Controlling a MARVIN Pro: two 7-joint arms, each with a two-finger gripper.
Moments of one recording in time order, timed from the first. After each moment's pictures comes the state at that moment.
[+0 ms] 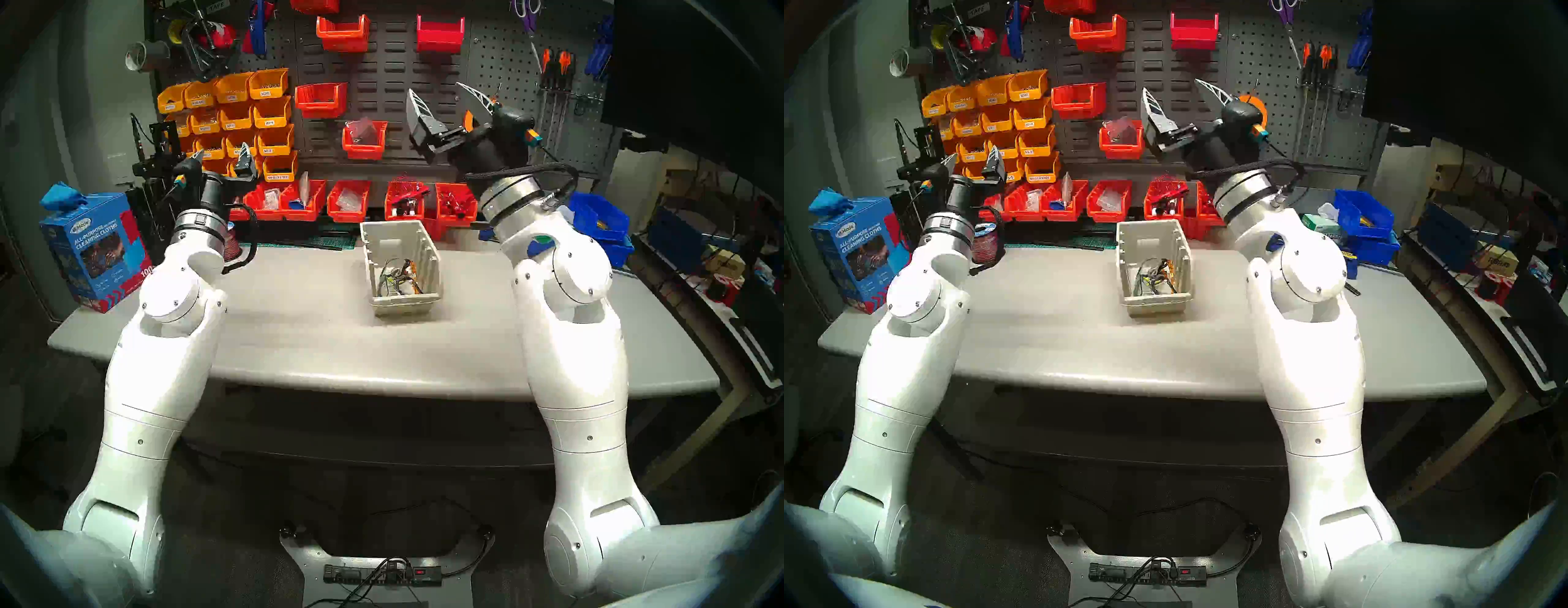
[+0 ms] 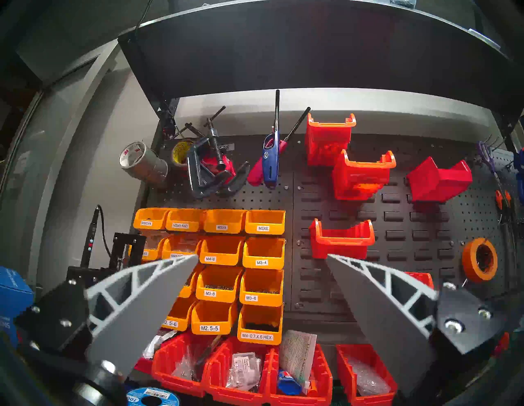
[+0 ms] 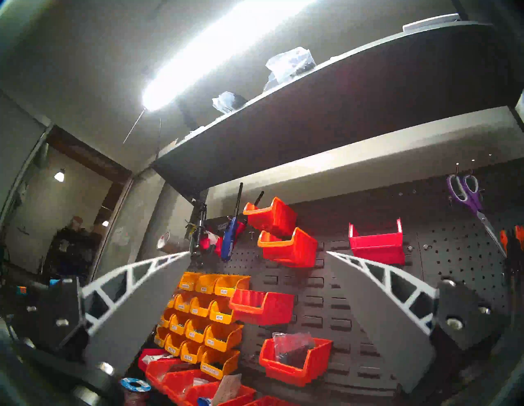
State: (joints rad) left arm 1.27 -1.14 -1.53 -1.75 -0.43 -0.09 0.20; right arm -1.19 -1.50 1.47 -1.90 0.29 0.00 0.42
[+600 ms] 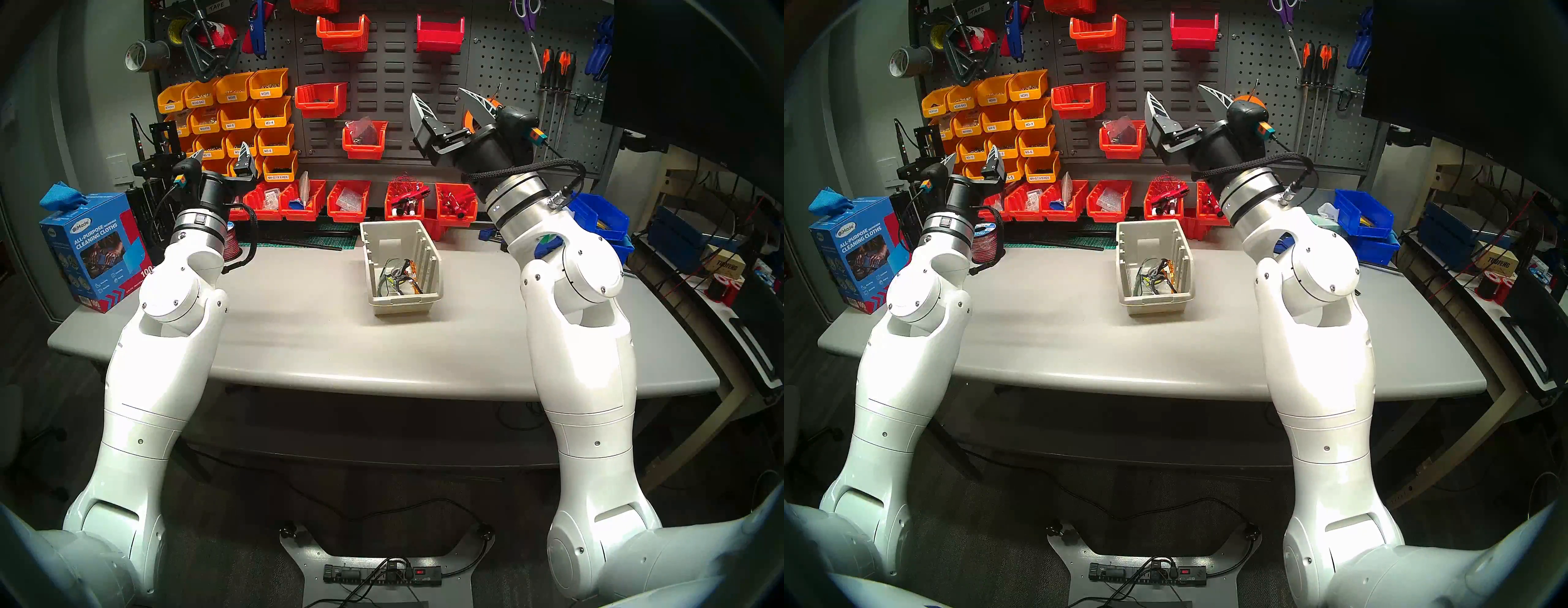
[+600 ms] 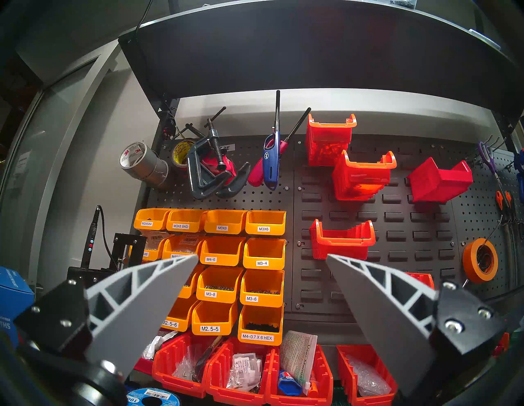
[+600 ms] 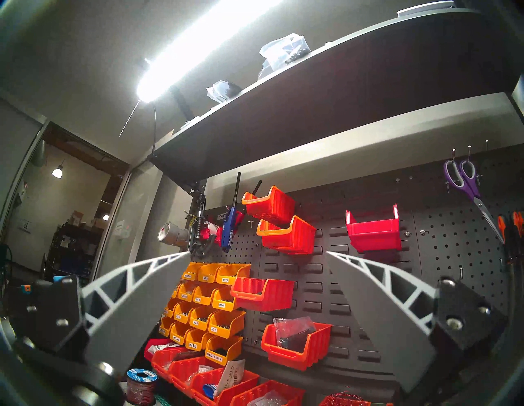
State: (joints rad) left arm 1.27 -1.14 -1.53 -1.75 -0.43 -0.09 0.20; right arm -1.21 -1.50 1.48 -1.93 0.30 0.07 0.41
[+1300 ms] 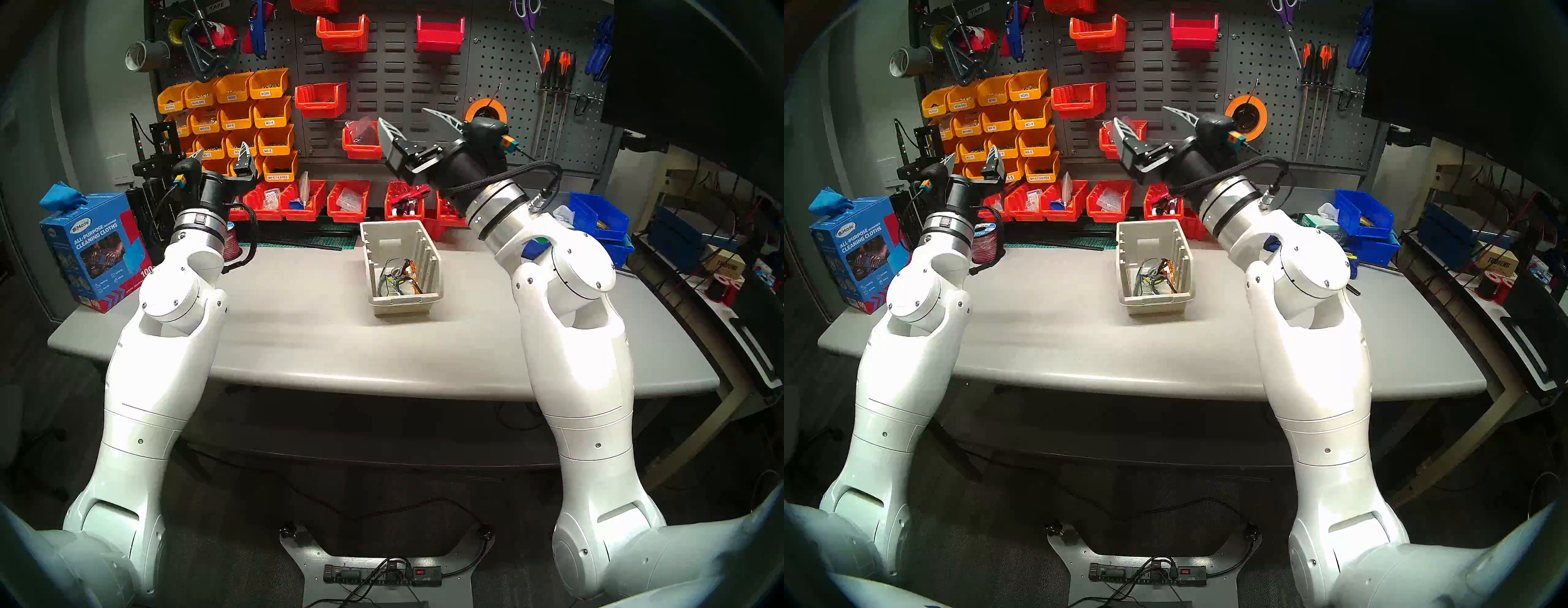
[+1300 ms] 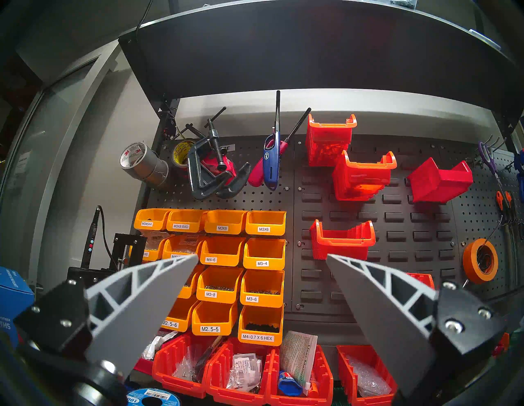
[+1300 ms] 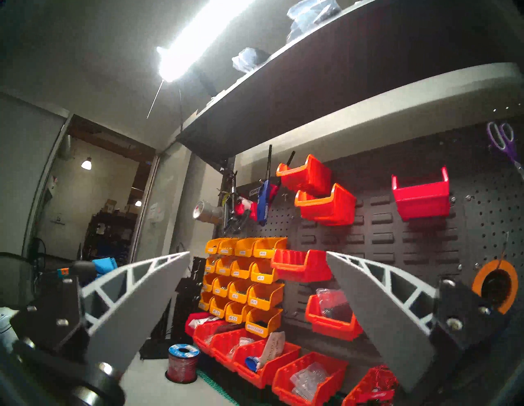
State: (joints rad) left arm 1.27 -1.14 -1.53 -1.75 -0.43 -0.09 0.20; right arm -1.22 -1.46 1.41 -1.94 0.33 0.21 0.47
